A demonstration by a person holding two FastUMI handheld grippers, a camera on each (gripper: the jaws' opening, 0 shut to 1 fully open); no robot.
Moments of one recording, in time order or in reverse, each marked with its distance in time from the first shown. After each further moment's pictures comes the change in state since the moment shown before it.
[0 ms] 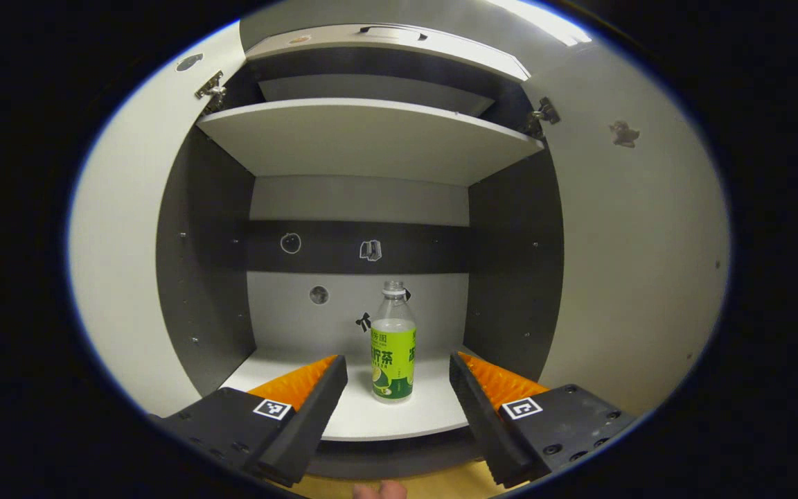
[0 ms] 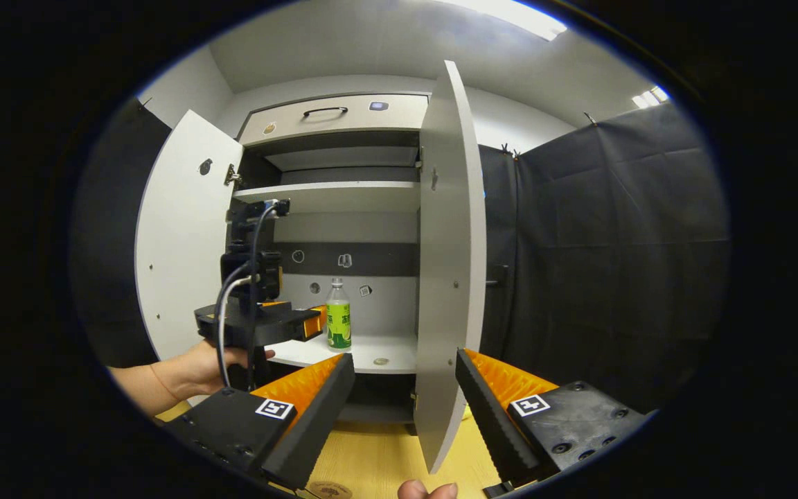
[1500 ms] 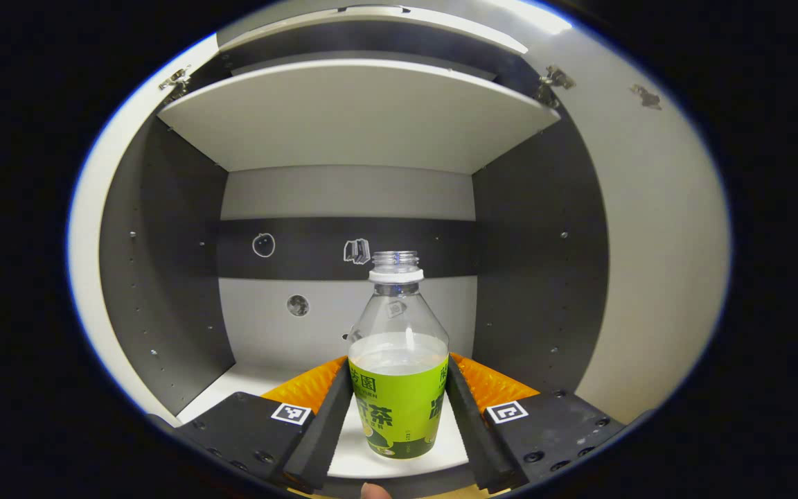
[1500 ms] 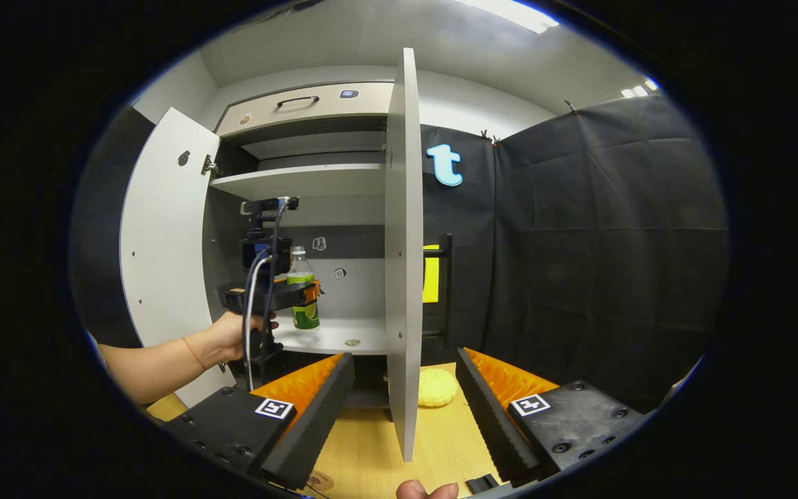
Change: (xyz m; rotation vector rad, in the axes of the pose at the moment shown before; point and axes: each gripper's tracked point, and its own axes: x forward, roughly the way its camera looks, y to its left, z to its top) left arm 0.040 -0.013 0.006 0.005 -0.039 0.006; right arm -0.016 -0.043 -0.020 0.013 0.053 -0.055
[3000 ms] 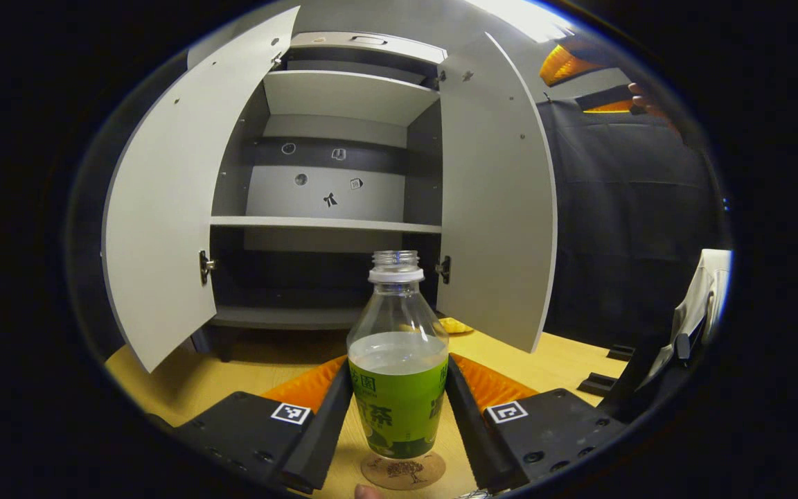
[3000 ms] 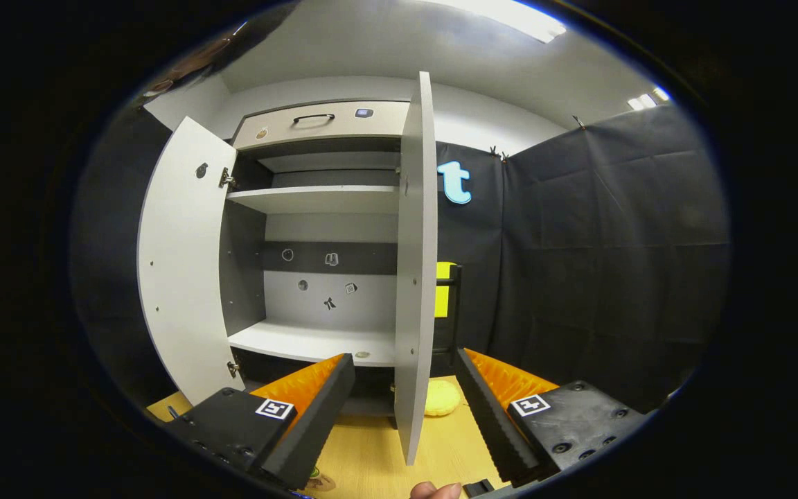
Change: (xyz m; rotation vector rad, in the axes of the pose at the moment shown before) left arm -0.310 -0.071 -0.305 -0.046 0.122 -0.177; right arm -0.020 0.010 0.026 -0.044 -0.045 0.030
